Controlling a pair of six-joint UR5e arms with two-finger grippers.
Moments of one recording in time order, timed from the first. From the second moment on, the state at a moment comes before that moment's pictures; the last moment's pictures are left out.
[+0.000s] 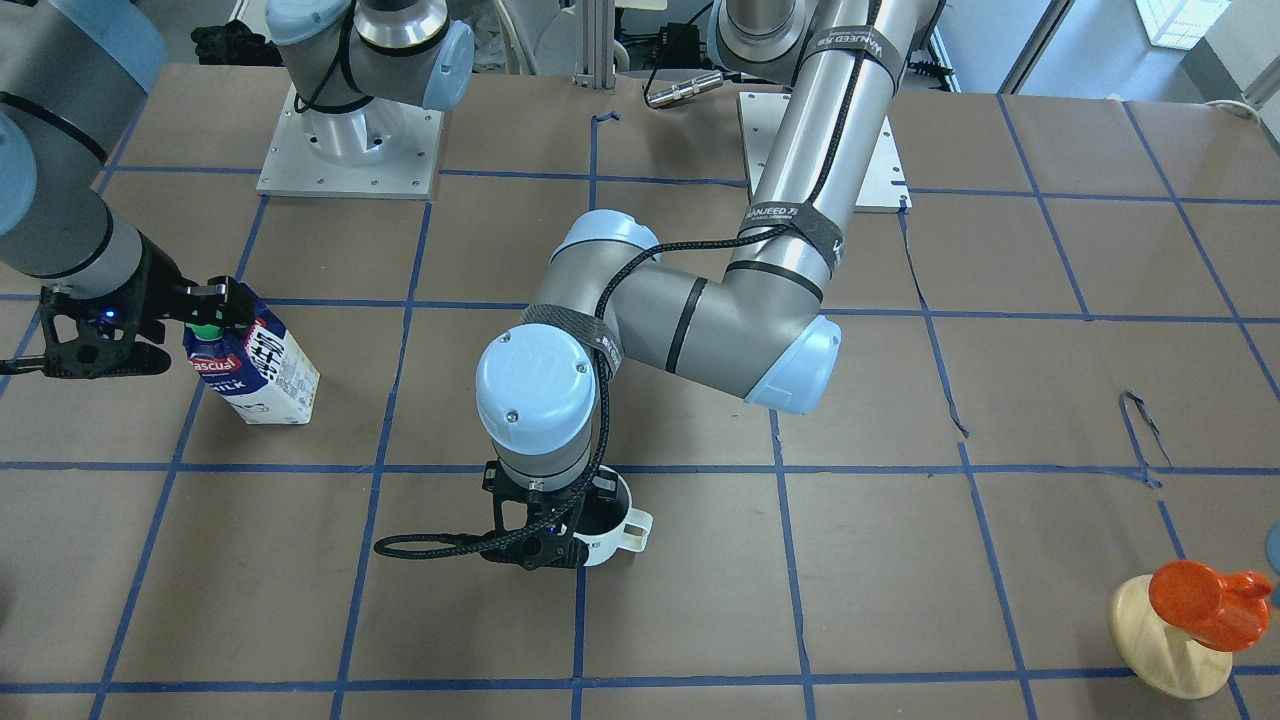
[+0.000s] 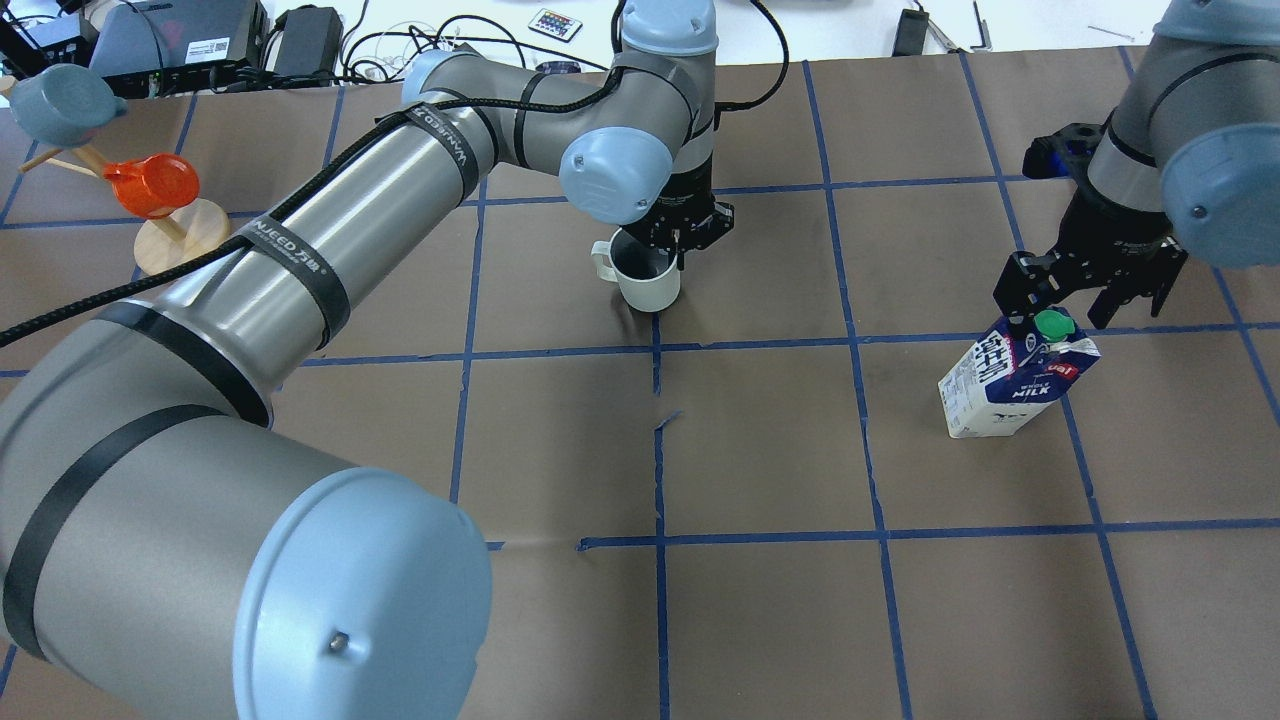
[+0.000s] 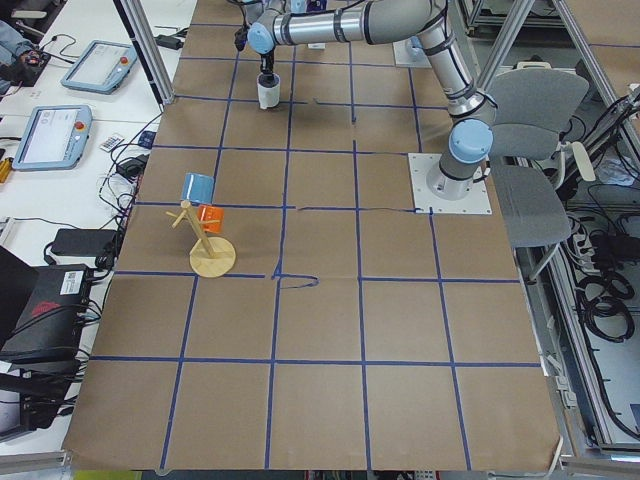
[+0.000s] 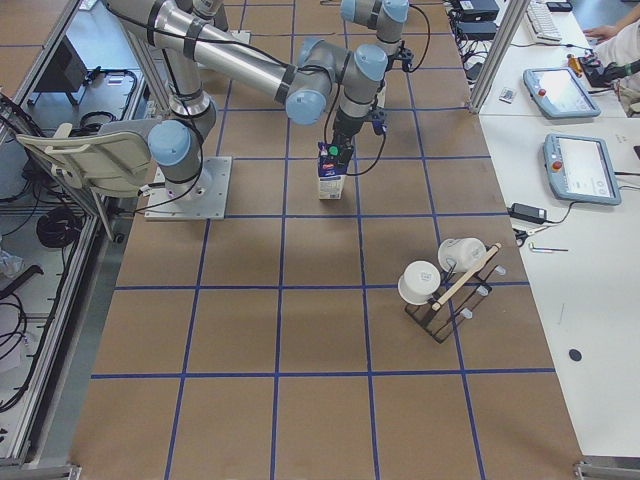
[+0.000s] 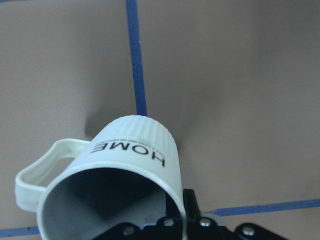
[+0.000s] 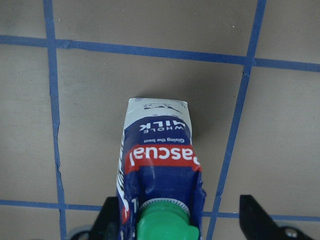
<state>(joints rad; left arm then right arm) -1.96 -2.28 -1.19 -1.31 1.54 -0.30 1.30 -1.46 1.80 -1.73 -1.66 -0.36</state>
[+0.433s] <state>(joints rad) -1.95 -2.25 -1.18 -1.31 1.53 -0.29 1.30 -1.46 1.80 -1.73 -1.66 -0.36</state>
